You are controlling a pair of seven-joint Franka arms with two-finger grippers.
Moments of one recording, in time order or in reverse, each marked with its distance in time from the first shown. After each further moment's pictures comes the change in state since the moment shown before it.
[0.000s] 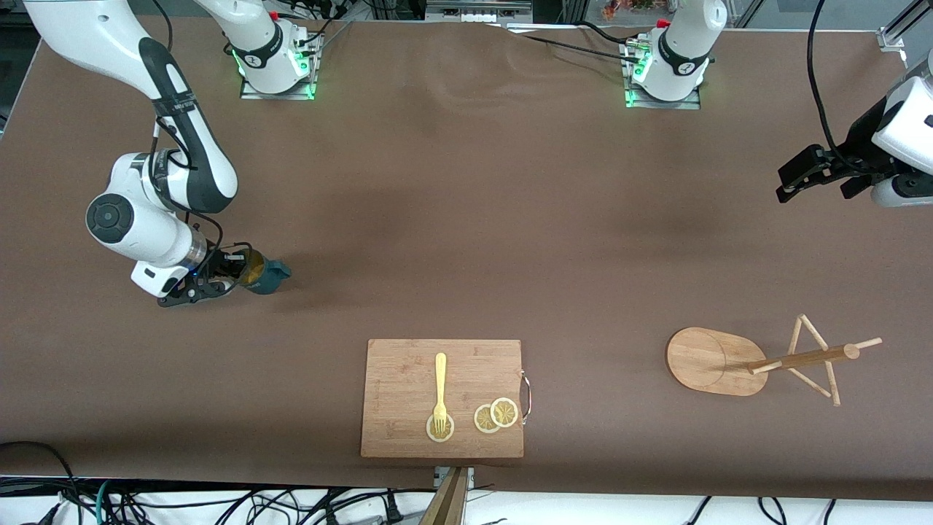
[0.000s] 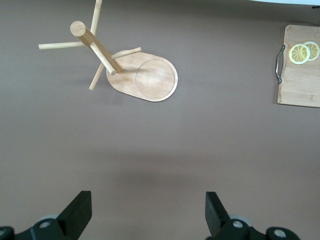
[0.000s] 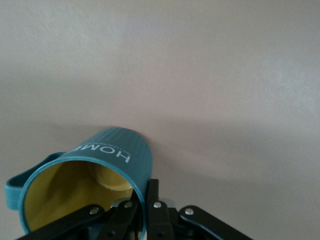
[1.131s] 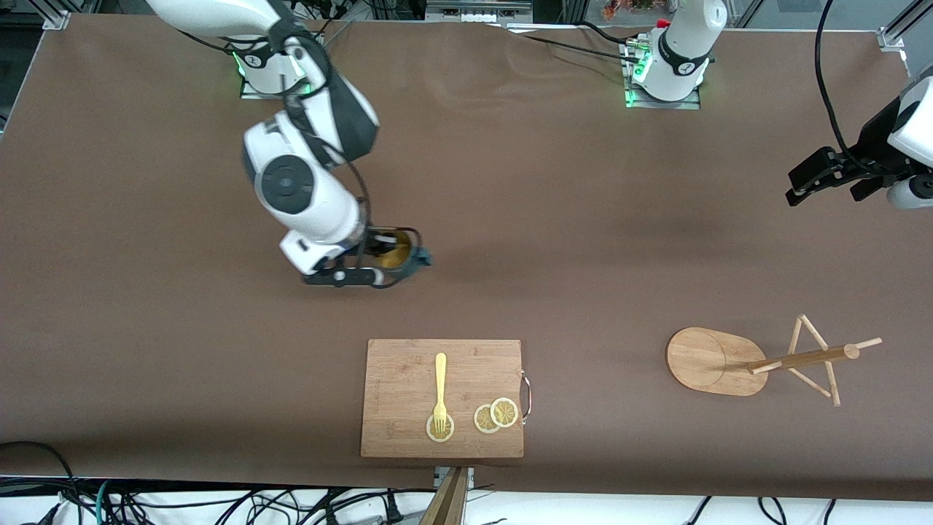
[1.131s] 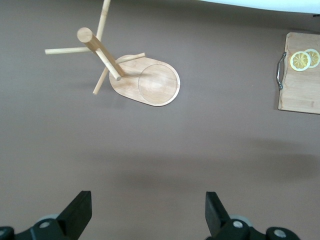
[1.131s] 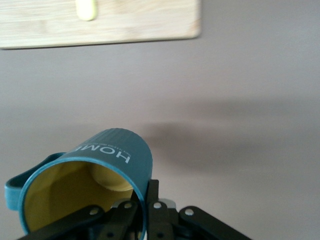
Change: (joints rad) left arm 0.001 0.012 0.006 0.011 0.000 0.003 0.002; right arm 0.404 0.138 0.162 0.514 0.059 -0.378 0.830
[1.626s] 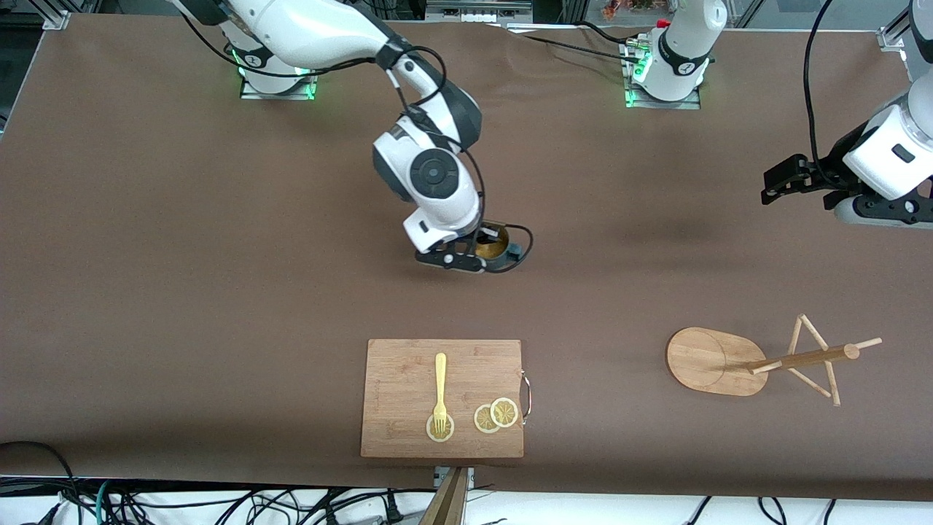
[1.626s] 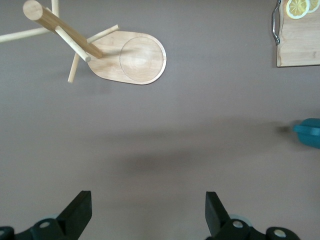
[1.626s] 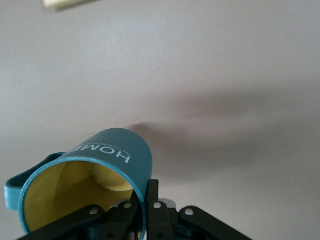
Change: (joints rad) left arm 0.002 0.053 -0.002 0.001 -0.022 -0.062 0.156; right arm 0.228 0.243 -0.006 0.205 -0.023 0.101 0.315
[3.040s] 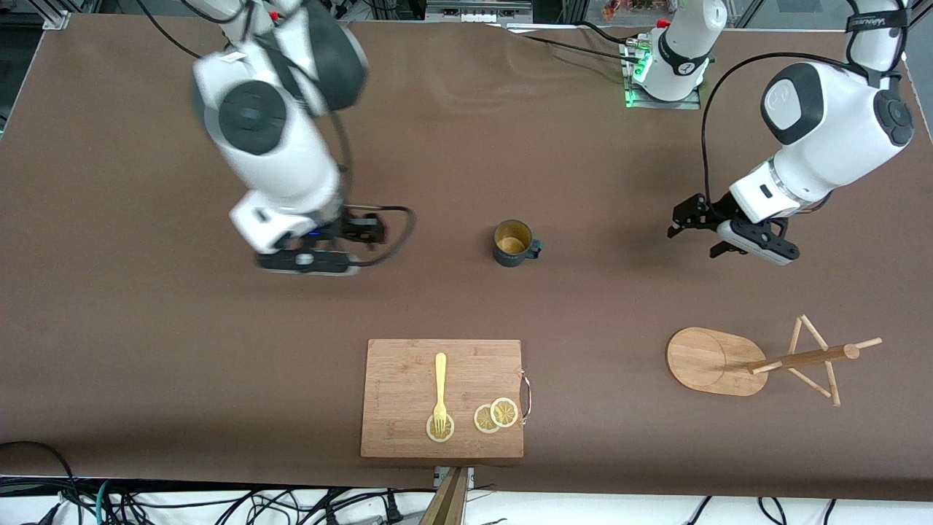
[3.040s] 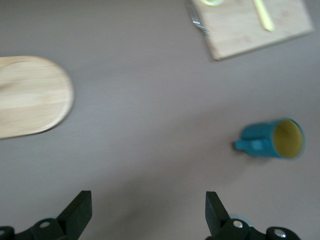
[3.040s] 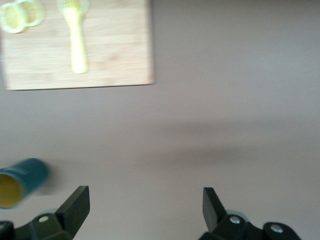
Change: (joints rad) left arm -0.018 -0.056 -0.026 -0.639 -0.460 0.725 0.613; right arm -0.175 -0.359 -0.224 0.075 -0.057 -0.496 -0.463
